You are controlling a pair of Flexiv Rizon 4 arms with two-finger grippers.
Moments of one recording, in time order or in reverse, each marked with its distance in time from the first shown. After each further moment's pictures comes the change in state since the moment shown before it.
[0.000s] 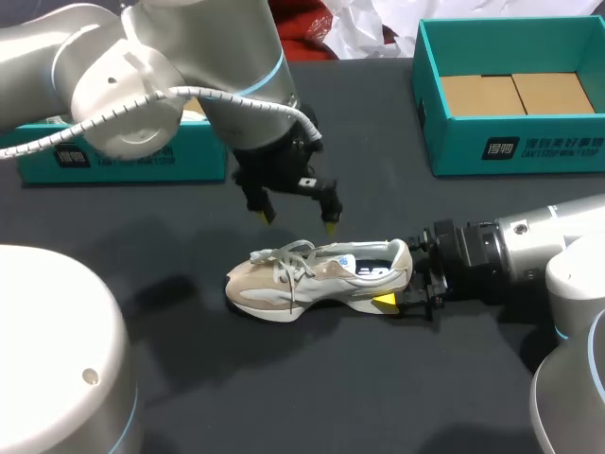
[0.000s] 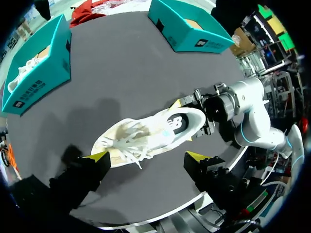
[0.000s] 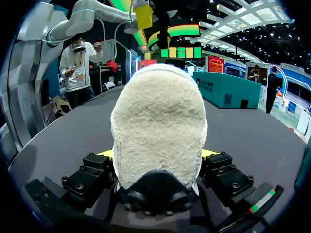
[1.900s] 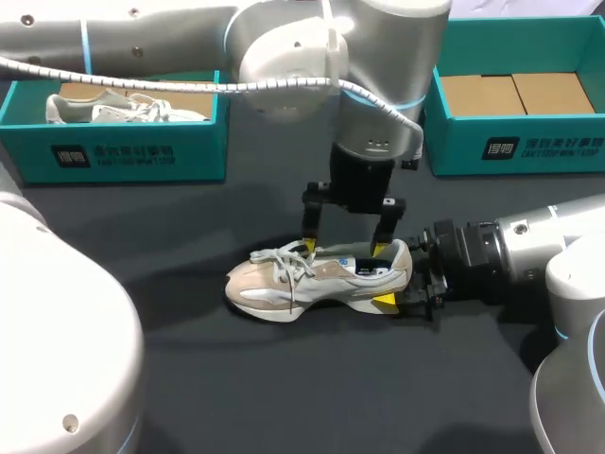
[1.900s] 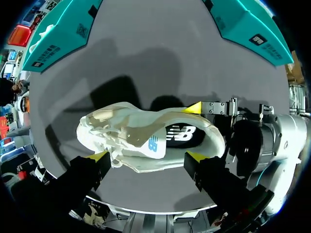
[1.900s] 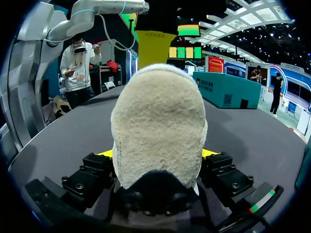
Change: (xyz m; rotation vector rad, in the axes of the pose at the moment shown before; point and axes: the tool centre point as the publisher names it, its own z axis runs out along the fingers) left arm 0.048 -0.010 0.073 -0.201 -0.340 -0.330; right arm 0.000 0.000 0.000 0.000 0.000 0.000
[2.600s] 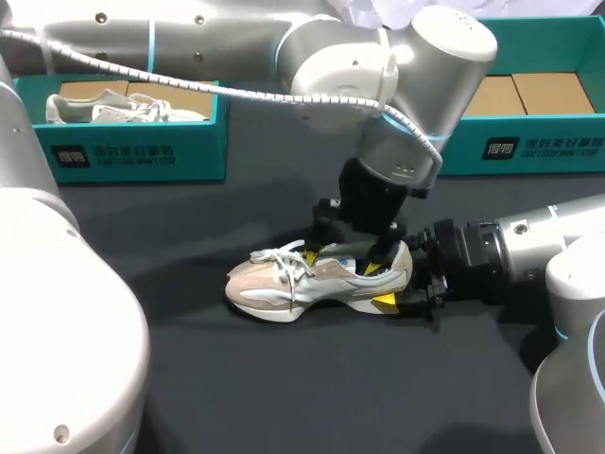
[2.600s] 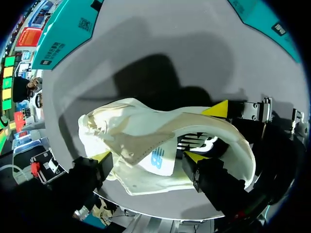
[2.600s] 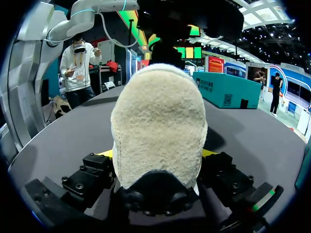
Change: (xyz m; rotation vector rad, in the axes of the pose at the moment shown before) left arm -0.004 -0.003 0.039 -0.044 -0.195 -0.030; right arm 0.000 0.000 0.000 0.000 0.000 0.000
